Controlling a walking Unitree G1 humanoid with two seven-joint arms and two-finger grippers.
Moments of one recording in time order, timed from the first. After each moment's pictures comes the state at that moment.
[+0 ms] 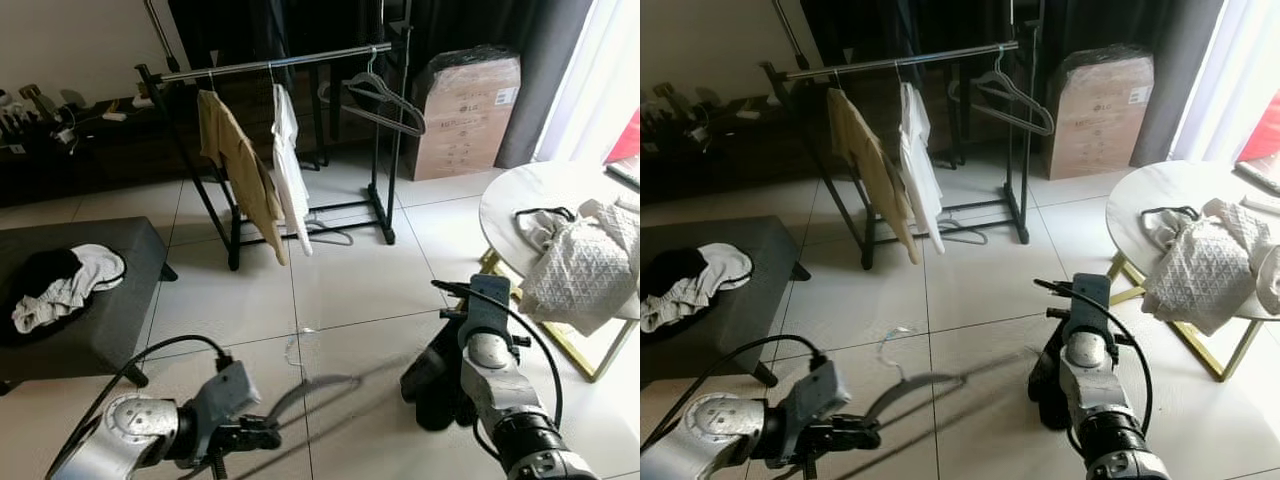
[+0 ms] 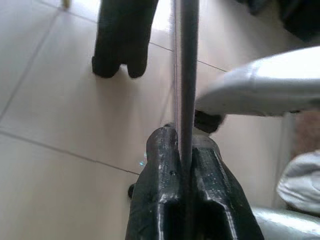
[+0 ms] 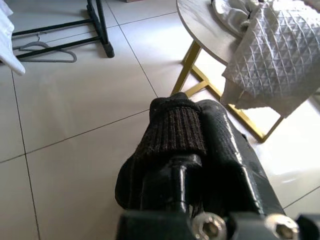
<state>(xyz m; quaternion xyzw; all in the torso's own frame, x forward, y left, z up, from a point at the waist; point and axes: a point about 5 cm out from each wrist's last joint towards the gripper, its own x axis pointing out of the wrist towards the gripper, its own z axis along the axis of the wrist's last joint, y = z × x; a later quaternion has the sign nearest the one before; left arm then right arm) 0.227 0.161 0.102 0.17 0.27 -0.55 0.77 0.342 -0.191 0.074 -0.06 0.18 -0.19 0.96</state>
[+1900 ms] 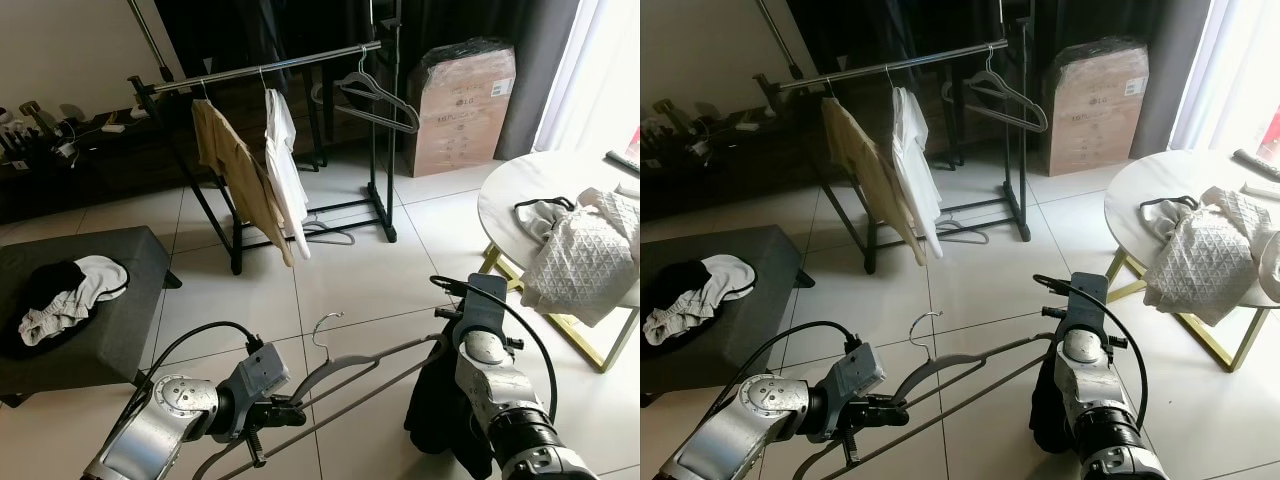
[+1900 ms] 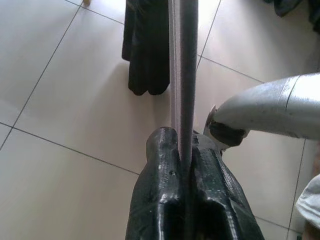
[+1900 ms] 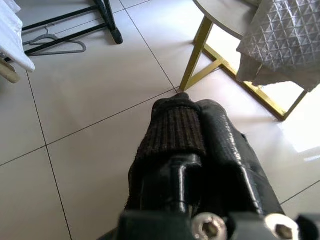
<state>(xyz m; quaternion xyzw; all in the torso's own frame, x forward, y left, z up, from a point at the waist) 0.258 0.135 0.089 0.16 0.26 -0.51 0.80 0.344 -0.182 0.074 -0.03 0.21 -0.16 0.96</state>
